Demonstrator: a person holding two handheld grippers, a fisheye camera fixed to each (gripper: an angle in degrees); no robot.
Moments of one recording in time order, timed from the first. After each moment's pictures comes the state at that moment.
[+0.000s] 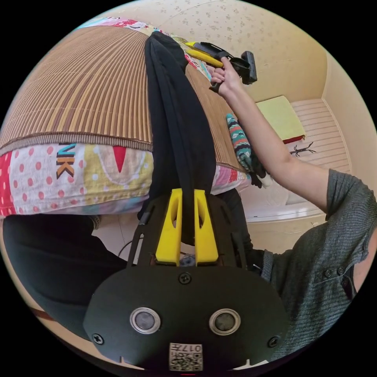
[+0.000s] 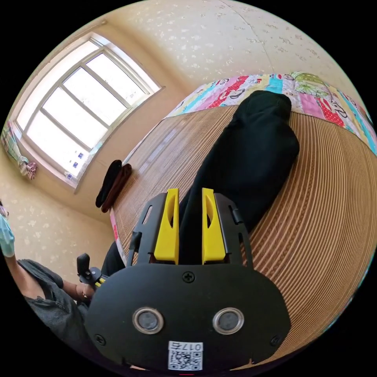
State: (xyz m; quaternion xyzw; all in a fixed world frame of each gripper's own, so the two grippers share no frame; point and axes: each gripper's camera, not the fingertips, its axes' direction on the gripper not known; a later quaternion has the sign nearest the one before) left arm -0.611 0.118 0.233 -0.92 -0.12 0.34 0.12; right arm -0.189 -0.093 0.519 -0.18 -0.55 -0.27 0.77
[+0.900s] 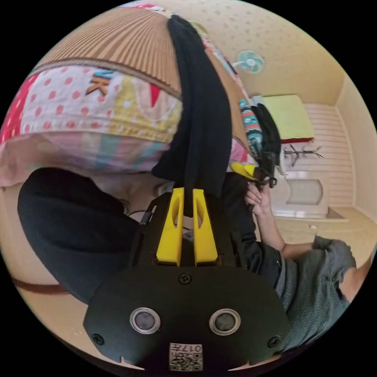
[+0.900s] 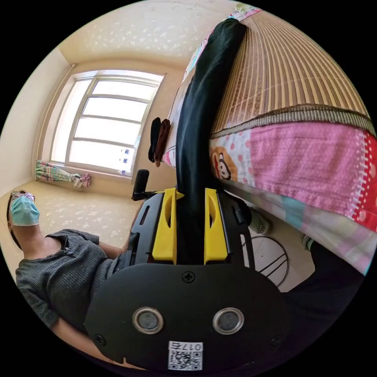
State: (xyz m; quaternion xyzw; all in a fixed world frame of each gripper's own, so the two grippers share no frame) left arm -0.620 0.065 0.248 -0.91 -0.23 0.34 0.11; right arm 0.036 0.097 0.565 -0.37 -0.65 -0.11 0.65
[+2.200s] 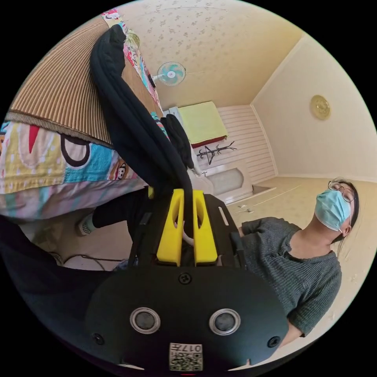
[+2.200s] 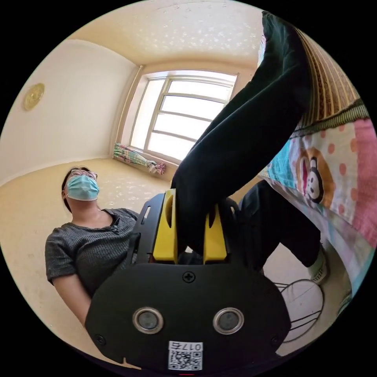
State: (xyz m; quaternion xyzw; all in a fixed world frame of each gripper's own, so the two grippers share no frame) left arm -0.527 0.074 0.232 -0.99 -0.01 0.07 0.12; right arm 0.139 0.095 0.589 -0.29 -0.87 -0.07 0.38
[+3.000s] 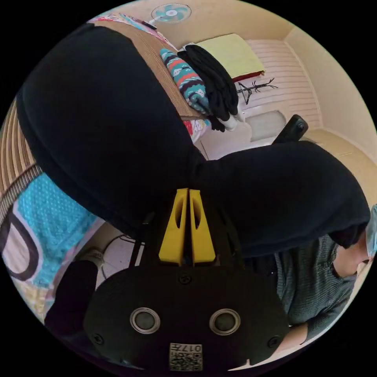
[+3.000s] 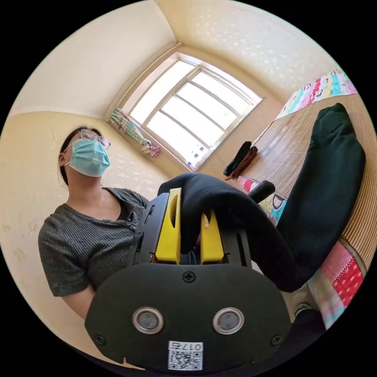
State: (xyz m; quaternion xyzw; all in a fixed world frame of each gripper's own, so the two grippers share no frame) left arm -0.683 0.177 0.091 -0.99 -0.04 0.13 -0.05; right arm 0.230 -0.014 0.490 -0.18 -0.84 -0.16 0.48
